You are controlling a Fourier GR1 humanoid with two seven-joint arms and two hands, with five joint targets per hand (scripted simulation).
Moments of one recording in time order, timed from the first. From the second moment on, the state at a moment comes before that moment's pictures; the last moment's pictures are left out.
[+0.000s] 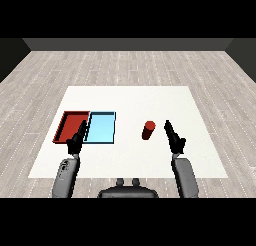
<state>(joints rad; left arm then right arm) -0.01 0.13 0.00 -1.57 -0.03 -0.01 -0.03 -0.02 -0.07 0.02 -1.58 0.04 0.02 -0.01</state>
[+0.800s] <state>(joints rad) -0.01 0.05 0.04 -1.60 0.05 -0.07 -0.40 0.00 -0.26 -0.26 -1.50 -0.24 0.34 -0.33</state>
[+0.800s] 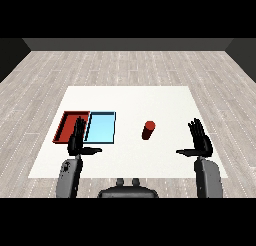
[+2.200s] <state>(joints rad) 0.01 0.04 0.06 -1.62 0.10 -0.09 -0.45 -0.17 -0.21 -0.24 -1.31 -0.19 0.34 -0.33</state>
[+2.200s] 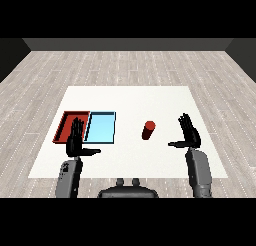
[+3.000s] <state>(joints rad) 0.01 0.05 0.07 -1.63 0.11 -0.09 -0.44 -0.27 -0.11 -0.18 -1.11 -0.20 0.29 -0.36</state>
